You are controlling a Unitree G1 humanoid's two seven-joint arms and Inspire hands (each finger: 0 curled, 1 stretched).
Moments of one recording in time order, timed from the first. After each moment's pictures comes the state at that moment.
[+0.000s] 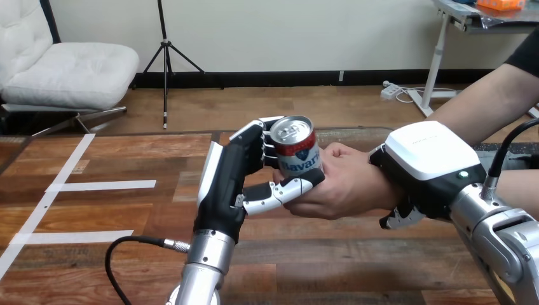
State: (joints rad) left arm -0.16 -0.03 -0.17 0.40 0.15 -0.53 0.03; right arm -0.19 -0.66 0.21 -0.09 -0.95 -0.03 0.28
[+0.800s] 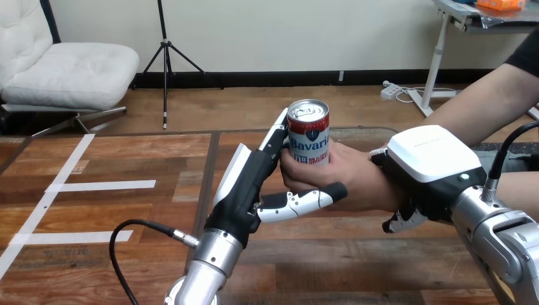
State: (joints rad) left arm -0.16 0.02 -0.20 0.34 0.24 -0.47 -0.05; right arm -0.19 -0.66 0.21 -0.07 -0.95 -0.02 0.28
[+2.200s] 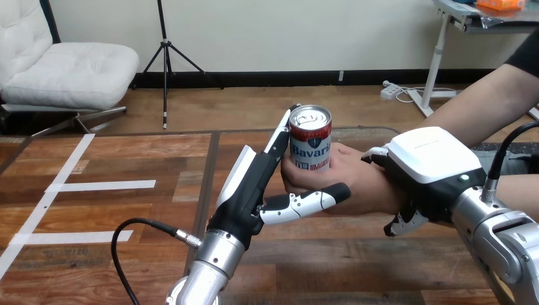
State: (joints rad) left arm -0.16 0.02 -0.21 0.34 0.25 -0.46 -0.05; right arm -0.19 -0.66 0.22 -0.07 -0.96 -0.02 0.30
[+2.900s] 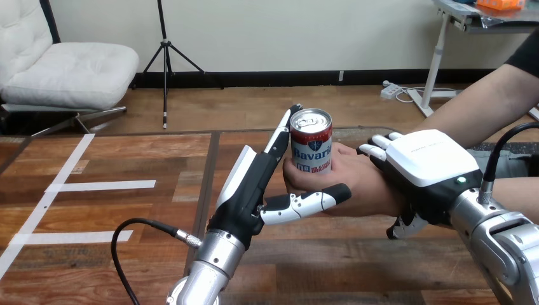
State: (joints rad) left arm -0.16 0.02 -0.22 0.34 0.26 -0.45 -0.04; right arm -0.19 -0.66 0.23 -0.07 -1.00 -0.02 0.31
